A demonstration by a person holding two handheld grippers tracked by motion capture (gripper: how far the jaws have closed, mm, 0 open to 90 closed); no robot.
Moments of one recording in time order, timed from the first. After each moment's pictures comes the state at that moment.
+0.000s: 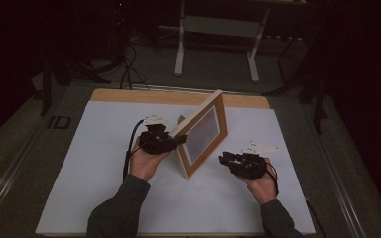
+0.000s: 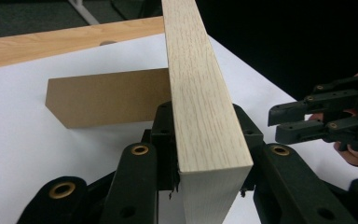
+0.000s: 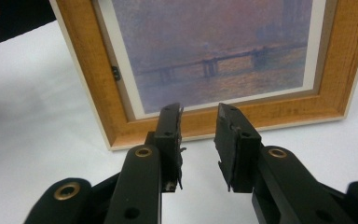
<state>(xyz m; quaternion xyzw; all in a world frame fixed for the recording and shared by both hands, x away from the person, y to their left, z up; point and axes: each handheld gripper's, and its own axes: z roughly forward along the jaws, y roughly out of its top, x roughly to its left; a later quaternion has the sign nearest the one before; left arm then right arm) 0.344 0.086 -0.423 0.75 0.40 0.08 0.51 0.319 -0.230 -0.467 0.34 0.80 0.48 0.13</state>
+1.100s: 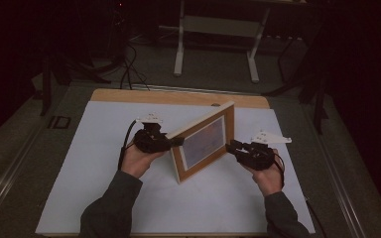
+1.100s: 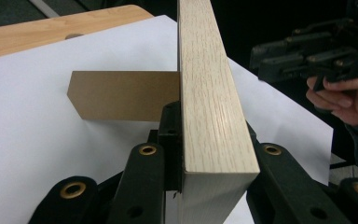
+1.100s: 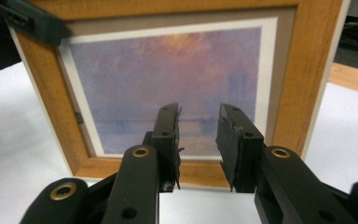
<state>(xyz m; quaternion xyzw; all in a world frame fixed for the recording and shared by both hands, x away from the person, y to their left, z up) 0.349 0.102 -0.422 0.78 0.35 0.03 0.52 0.331 -0.242 -0.437 0.35 0.78 0.50 0.16</state>
